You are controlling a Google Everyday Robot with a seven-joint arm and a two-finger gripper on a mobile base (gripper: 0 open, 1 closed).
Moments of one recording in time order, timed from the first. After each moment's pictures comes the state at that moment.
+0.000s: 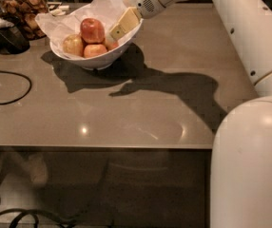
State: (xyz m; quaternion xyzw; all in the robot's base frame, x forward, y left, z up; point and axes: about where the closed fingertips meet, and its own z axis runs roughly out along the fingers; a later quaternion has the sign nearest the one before) arm 0.709 0.045 0.976 -0.57 0.67 0.25 0.40
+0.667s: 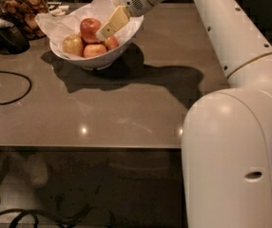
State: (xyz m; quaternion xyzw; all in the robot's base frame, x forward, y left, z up) arm 0.729 0.073 0.968 -0.58 0.67 0.27 0.38
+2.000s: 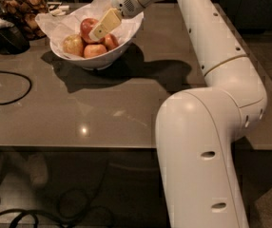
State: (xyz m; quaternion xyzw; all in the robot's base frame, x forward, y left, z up) arm 0.744 0.098 0.953 -0.59 0.67 0.29 0.36
